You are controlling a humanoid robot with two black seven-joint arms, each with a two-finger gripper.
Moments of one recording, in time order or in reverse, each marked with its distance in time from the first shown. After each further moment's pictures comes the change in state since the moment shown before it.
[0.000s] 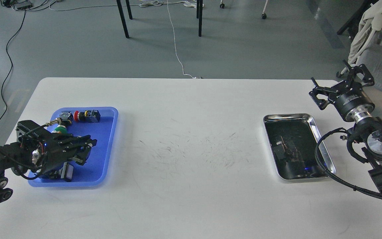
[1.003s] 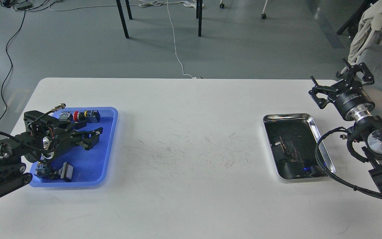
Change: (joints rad) left arm -0.036 -0.152 -0.053 0.166 -0.219 -0.003 -0.015; right arm -0.002 -0.001 0.000 0.017 0.000 0.000 -0.001
